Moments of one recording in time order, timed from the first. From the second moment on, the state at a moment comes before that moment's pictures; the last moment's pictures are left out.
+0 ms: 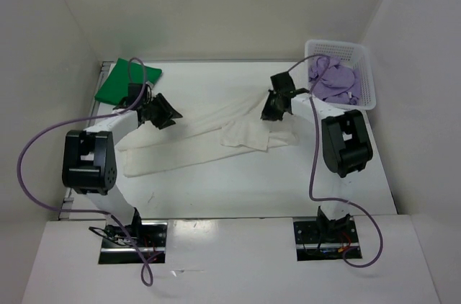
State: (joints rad) left arm -0.04 1.64 1.02 -0.22 0.38 -0.72; right arm 0.29 1.89 1.39 -0.40 -0.03 0.67
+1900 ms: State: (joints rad) left arm 0.18 1.26 0.78 -0.33 0.49 -0.62; right arm 0.80 1.96 2.02 -0.98 0.02 0.59
